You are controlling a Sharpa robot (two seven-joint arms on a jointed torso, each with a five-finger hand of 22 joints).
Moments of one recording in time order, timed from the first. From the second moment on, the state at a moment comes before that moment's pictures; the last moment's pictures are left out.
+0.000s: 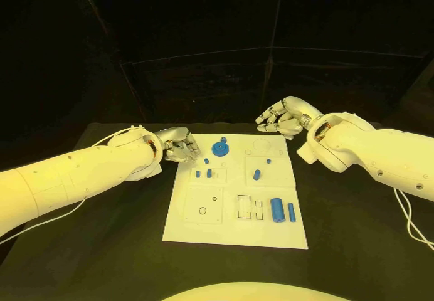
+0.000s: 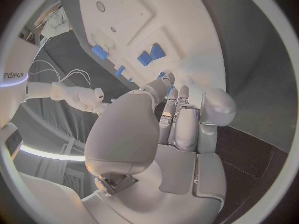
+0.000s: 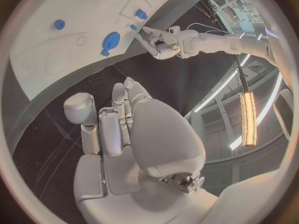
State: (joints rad) left arm 1.20 -0.72 -0.06 1.23 -1.20 -0.15 0.03; left_hand 1.38 -0.12 0.42 -0.05 0.05 1.01 0.16 0.07 0.08 1.04 0.10 0.17 0.07 1.47 0.00 1.36 1.05 0.12 1.41 0.10 1.07 1.07; right arm 1.27 -0.76 -0.03 1.39 -0.96 -0.33 0.02; right_hand 1.50 0.04 0.00 0.05 0.31 0.99 0.13 0.20 0.09 1.00 0.05 0.73 0.76 1.47 -0.02 1.41 1.30 0.12 1.27 0.08 1.25 0.91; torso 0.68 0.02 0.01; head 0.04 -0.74
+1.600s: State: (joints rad) left arm 1.20 -0.87 -0.09 1.48 -0.01 -0.25 0.50; left_hand 1.35 -0.09 0.35 -0.01 0.05 1.04 0.16 0.10 0.08 1.06 0.10 0.29 0.10 1.25 0.02 1.13 0.63 0.17 1.20 0.12 0.65 0.72; right arm 1.16 -0.77 -0.03 1.42 -1.66 -0.19 -0.19; right_hand 1.50 -0.05 0.22 0.07 0.06 1.03 0.16 0.09 0.07 1.05 0.09 0.23 0.19 1.47 0.01 1.35 1.25 0.12 1.29 0.11 1.19 0.85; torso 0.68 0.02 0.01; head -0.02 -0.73
